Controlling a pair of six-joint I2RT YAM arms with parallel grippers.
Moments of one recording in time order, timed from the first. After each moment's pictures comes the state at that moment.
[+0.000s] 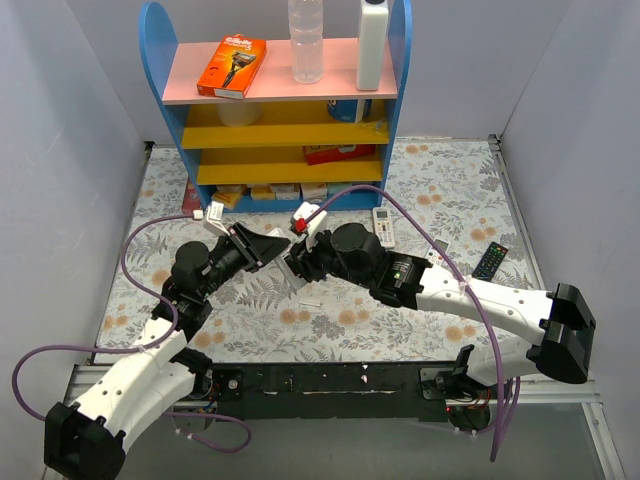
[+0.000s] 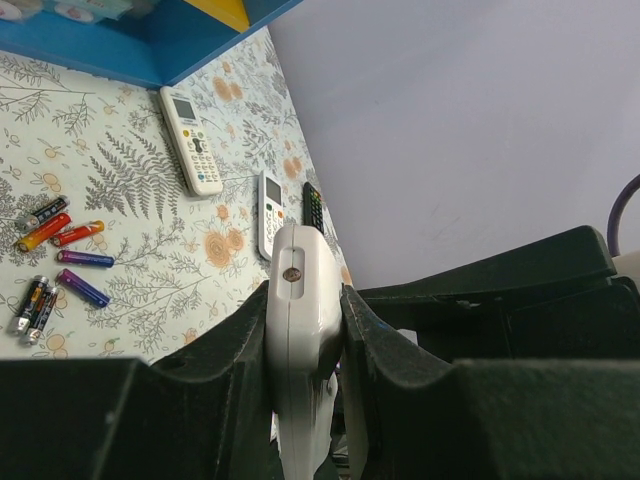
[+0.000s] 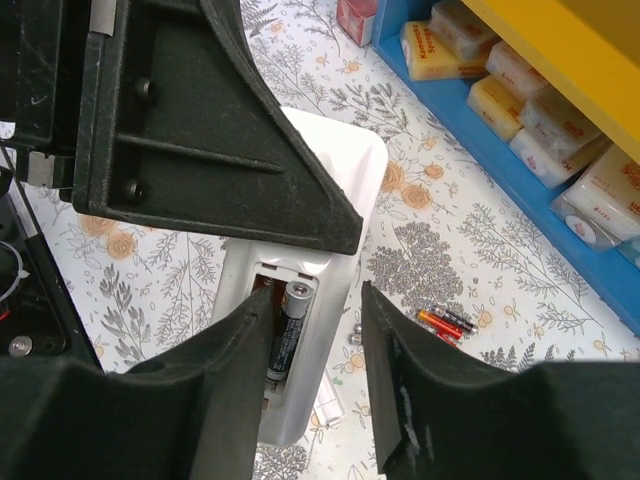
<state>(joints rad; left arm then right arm) -0.44 0.74 0.47 0.23 0.33 -1.02 1.15 1.34 1.06 -0.02 0.12 0.02</state>
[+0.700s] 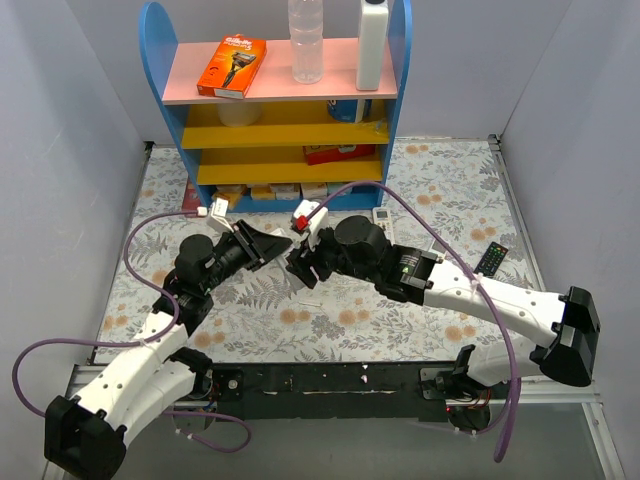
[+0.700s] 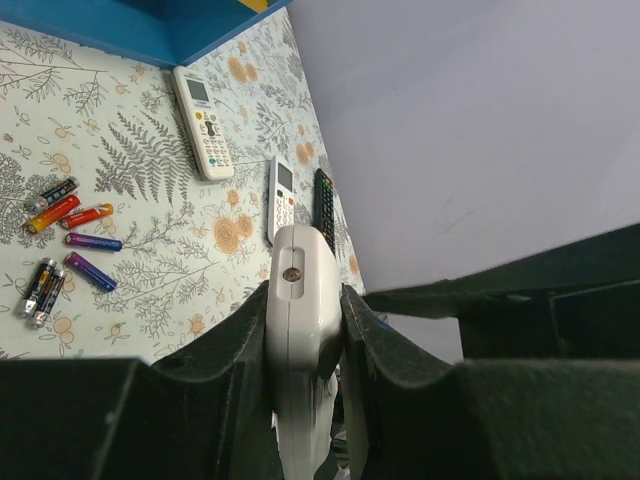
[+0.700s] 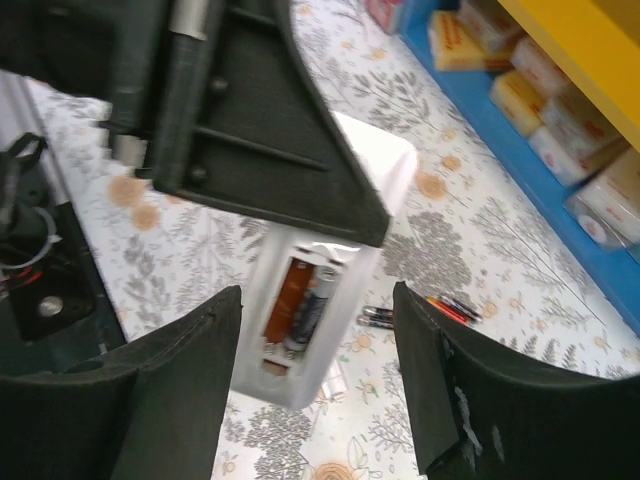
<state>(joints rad) -0.44 0.78 0.52 0.16 0.33 -1.01 1.14 1.32 1.13 -0.17 0.06 0.00</state>
